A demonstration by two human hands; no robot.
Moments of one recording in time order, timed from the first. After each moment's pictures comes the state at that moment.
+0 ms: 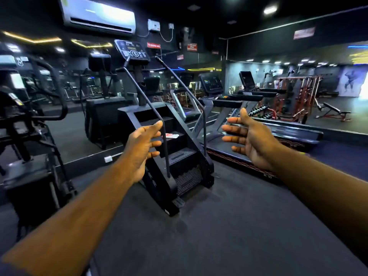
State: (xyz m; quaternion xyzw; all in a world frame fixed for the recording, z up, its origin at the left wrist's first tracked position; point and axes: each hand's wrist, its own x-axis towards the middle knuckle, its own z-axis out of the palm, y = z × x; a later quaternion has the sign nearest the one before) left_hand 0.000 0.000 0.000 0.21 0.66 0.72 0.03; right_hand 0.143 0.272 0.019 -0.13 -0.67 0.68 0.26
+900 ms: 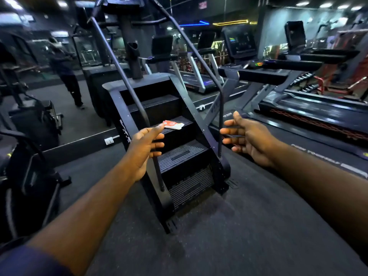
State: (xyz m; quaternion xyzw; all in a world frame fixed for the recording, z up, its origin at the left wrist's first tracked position) left_hand -0.499 0.381 -0.090 0.10 0.70 0.71 0.07; right_hand -0.405 0.670 -0.068 -0.15 -0.69 0.70 0.09
